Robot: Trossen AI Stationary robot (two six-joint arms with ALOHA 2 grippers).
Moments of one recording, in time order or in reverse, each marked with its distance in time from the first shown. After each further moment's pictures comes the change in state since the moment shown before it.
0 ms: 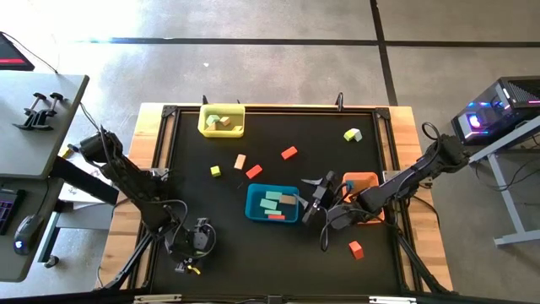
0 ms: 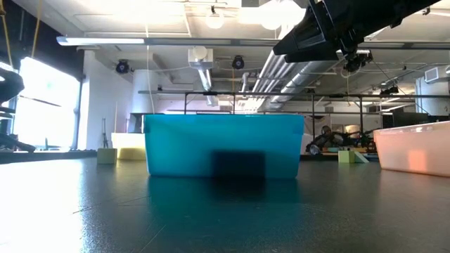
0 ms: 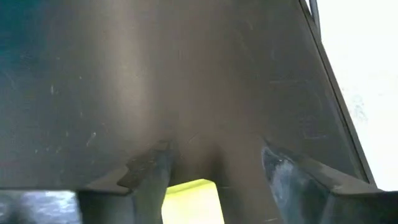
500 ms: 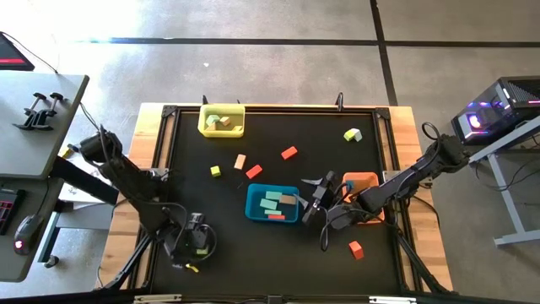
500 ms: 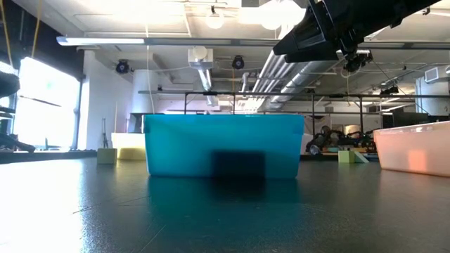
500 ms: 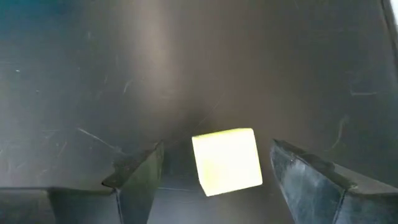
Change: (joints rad) left arm -0.024 0.002 0.062 -0.261 -0.017 -0.039; right arm 0.000 0.000 0.000 0.000 0.000 0.001
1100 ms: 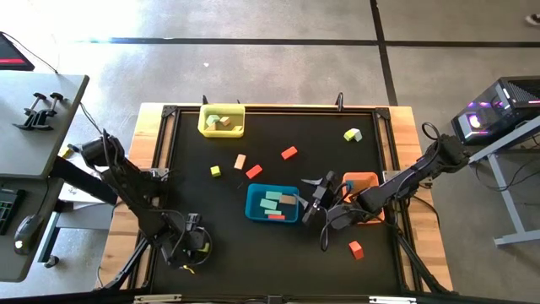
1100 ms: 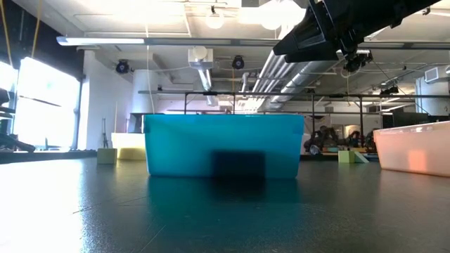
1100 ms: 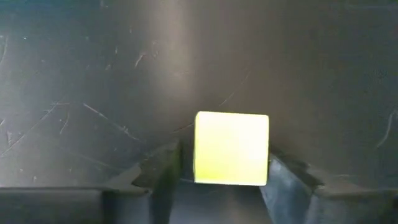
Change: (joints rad) left arm -0.061 0.061 -0.029 0.023 -0.093 -0.105; right arm 0.000 0.000 0.000 0.000 0.000 -0.002
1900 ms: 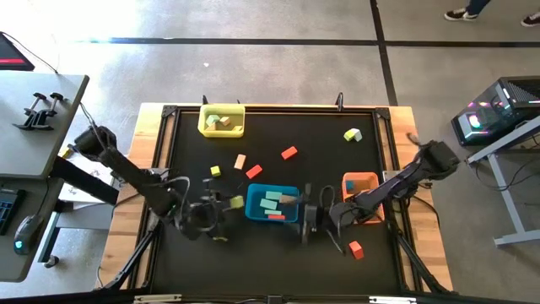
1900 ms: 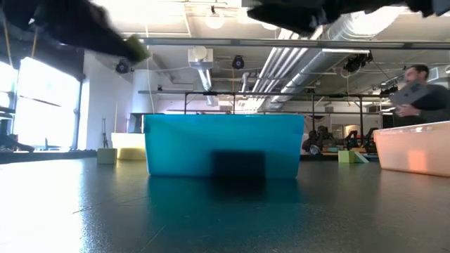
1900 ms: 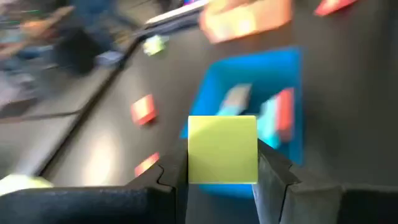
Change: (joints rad) left arm 0.306 -0.174 0.028 0.279 -0.632 0.578; right arm -0.010 0.149 0.004 0.540 -0.416 -0.464
